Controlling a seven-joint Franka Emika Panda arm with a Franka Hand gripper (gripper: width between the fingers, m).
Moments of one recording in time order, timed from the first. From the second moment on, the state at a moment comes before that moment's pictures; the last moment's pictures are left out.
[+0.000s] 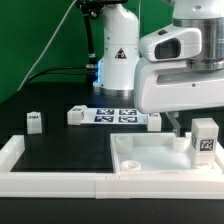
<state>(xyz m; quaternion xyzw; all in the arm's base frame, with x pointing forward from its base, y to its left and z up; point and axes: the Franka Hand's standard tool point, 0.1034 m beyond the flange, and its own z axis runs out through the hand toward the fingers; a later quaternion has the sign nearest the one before) 0.640 0.105 0.088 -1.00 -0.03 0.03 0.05</state>
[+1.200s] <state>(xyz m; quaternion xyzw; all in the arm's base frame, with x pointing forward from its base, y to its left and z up) 0.640 0.105 0.086 -0.95 0.31 0.03 0.04</state>
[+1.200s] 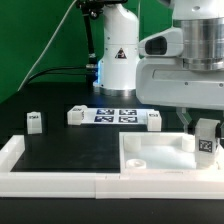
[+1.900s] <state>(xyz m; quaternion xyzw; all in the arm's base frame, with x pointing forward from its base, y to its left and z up) 0.637 0.100 0.086 -0.79 0.62 0.04 0.01</state>
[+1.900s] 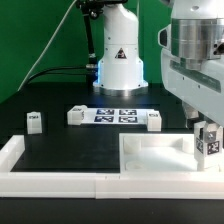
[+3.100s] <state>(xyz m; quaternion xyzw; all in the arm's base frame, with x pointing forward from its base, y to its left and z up) 0.637 0.105 0.084 -0.99 0.10 0.02 0.03</state>
